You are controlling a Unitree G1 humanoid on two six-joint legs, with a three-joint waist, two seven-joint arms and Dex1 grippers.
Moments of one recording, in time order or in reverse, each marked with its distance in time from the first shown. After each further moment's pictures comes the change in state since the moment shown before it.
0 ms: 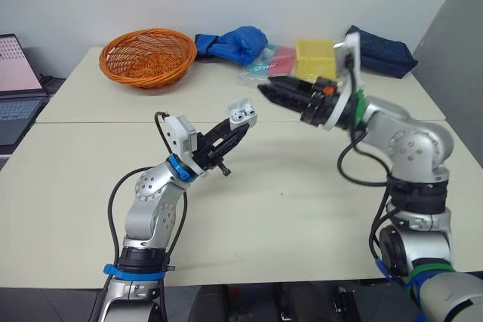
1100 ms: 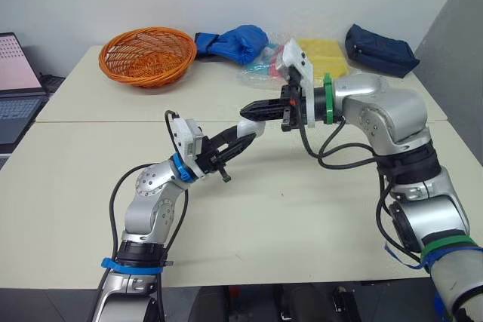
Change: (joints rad) left arm -0.030 0.036 -0.022 0.052 0.000 0.019 -0.106; right arm -0.146 -0.091 0.372 0.110 -0.387 -0.159 0.362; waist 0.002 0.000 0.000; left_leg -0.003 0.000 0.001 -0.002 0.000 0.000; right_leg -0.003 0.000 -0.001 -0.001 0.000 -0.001
